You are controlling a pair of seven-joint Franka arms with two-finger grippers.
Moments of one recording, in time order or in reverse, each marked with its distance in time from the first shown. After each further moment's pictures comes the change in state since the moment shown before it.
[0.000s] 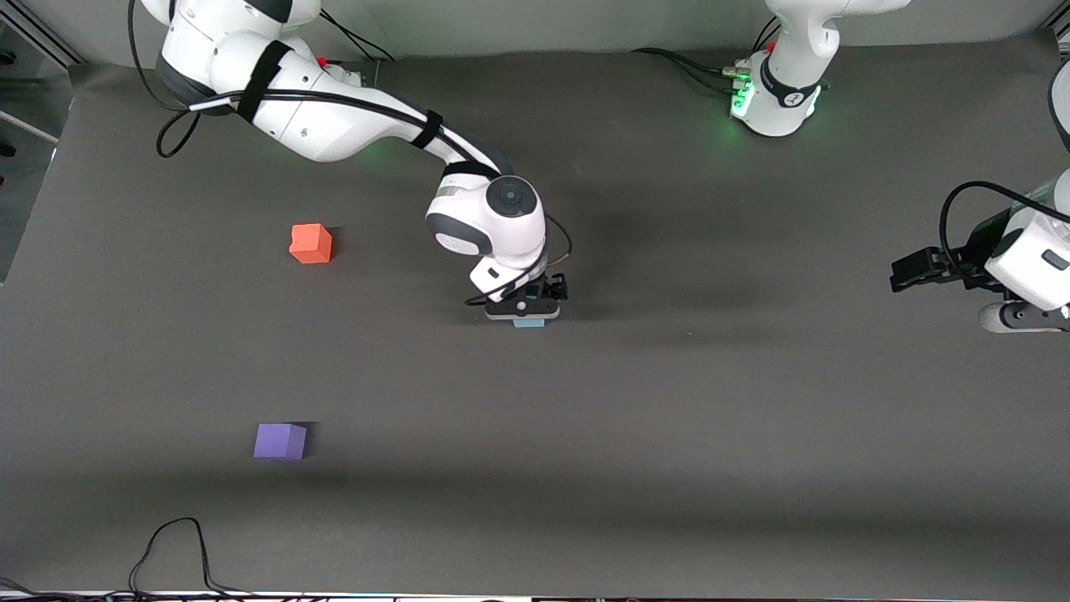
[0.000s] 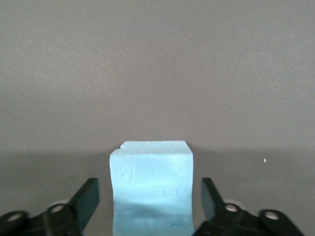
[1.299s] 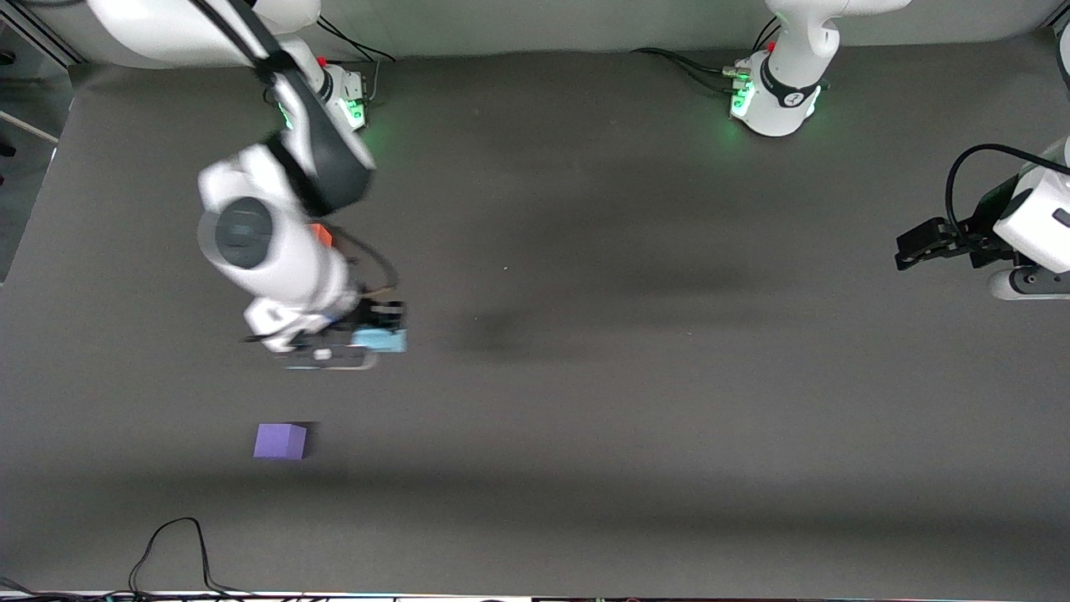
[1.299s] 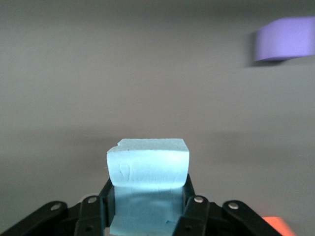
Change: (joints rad) left arm -0.002 -0.085 -0.005 -0.051 0.004 -0.006 0.001; right arm -0.078 -0.538 -0.471 0.012 0.730 -0.357 -0.841
